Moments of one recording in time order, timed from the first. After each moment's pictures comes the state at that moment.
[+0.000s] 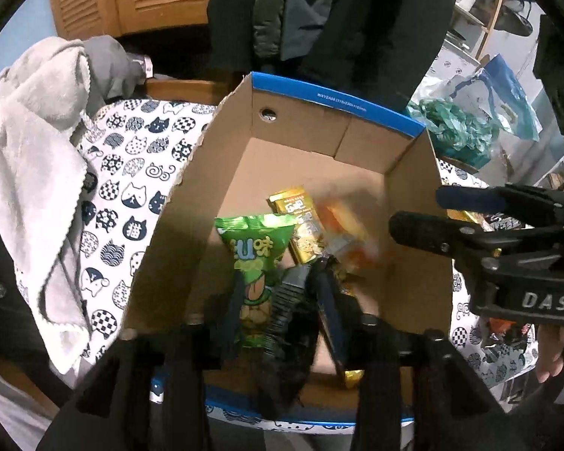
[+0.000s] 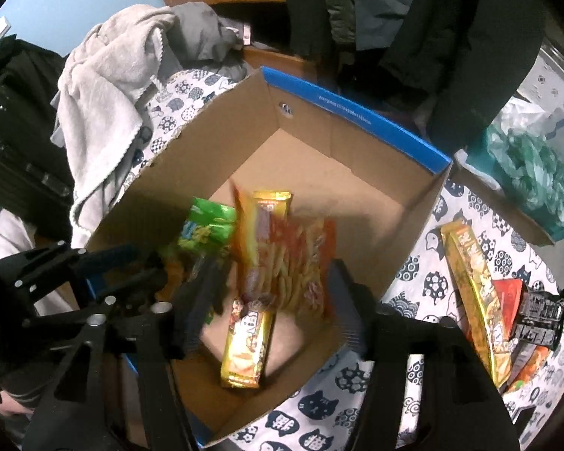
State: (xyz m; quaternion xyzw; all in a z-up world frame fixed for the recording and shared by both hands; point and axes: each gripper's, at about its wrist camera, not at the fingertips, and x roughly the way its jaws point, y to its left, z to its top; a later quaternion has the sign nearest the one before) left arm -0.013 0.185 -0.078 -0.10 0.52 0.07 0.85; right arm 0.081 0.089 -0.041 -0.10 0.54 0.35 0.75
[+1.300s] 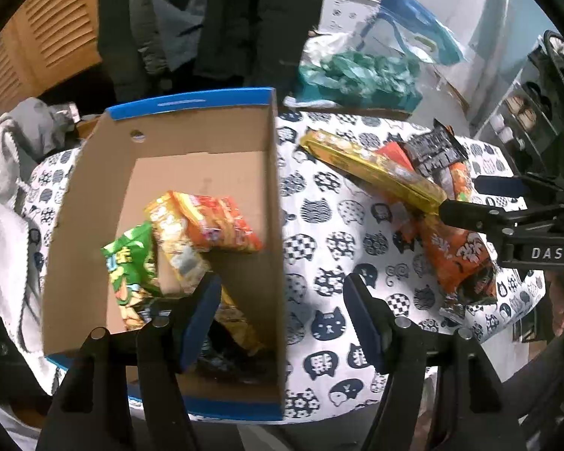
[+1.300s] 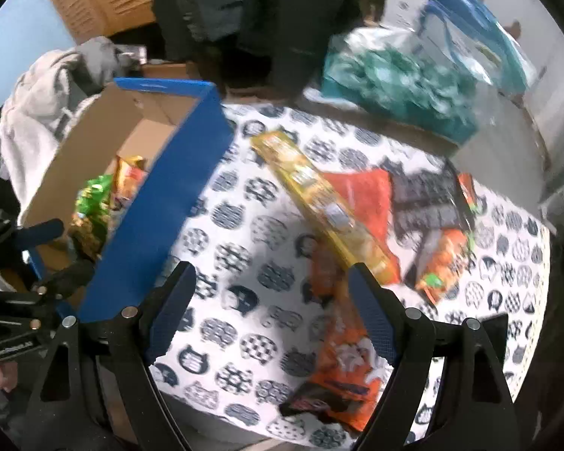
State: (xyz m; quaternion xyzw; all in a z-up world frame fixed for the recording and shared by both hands) left arm -0.001 0.049 -0.067 -0.01 0.54 -0.04 0.84; right arm 0.070 -0.110 -0.049 -0.06 0.57 0.20 0.79
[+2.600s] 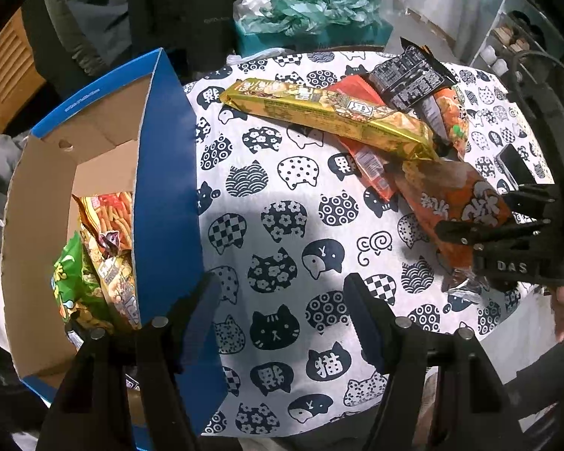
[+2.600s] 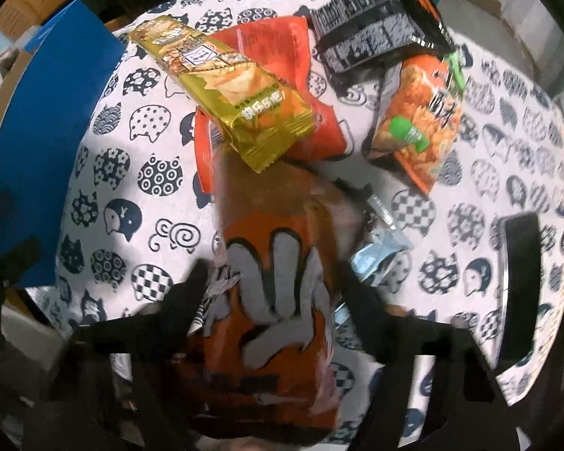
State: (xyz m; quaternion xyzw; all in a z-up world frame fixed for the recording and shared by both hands) left arm 0.022 -0.031 -0.121 0.08 0.59 -0.06 0.80; right arm 0.056 -0.181 -0.154 -0.03 0.67 0.15 0.73
